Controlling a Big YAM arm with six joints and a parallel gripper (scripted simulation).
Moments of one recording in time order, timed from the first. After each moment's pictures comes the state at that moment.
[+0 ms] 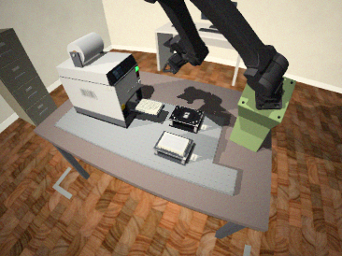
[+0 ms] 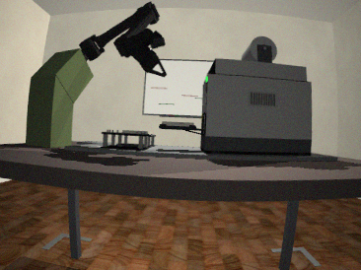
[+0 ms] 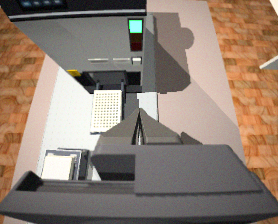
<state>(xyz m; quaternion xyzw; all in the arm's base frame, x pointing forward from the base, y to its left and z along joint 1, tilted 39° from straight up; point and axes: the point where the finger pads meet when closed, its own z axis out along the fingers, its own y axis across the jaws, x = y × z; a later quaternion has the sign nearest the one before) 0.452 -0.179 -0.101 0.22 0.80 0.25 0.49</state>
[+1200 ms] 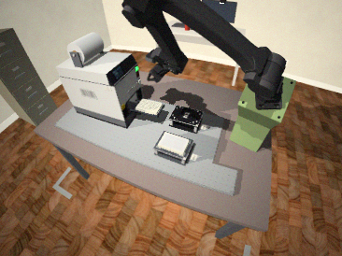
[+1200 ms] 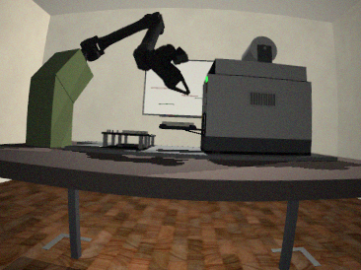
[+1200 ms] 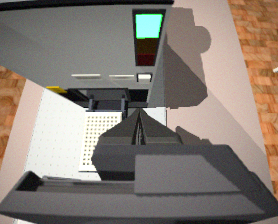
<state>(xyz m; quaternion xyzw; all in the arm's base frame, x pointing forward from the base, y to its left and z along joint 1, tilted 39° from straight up) 0.556 -0.155 -0.130 0.21 0.81 0.26 0.49</state>
